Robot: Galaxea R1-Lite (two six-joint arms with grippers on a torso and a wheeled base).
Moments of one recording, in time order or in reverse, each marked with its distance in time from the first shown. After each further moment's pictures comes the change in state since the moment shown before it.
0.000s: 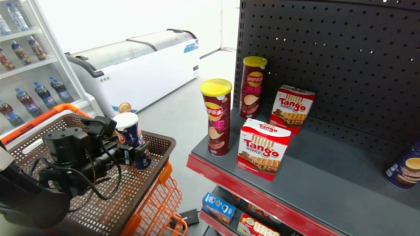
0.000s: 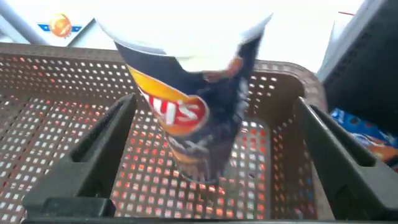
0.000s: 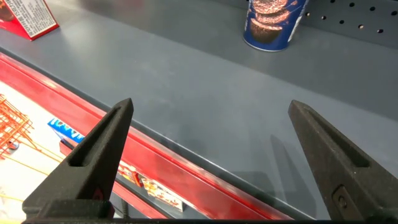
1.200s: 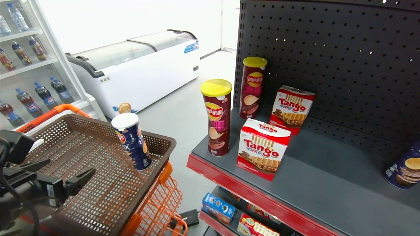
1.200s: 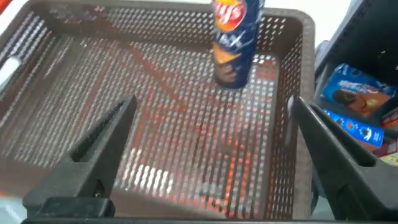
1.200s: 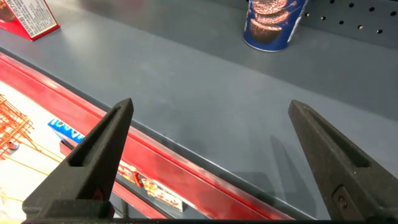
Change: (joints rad) left arm 0.126 -0.701 0.175 0.637 -0.010 0.058; right arm 0.000 0.000 0.000 0.000 0.000 0.000
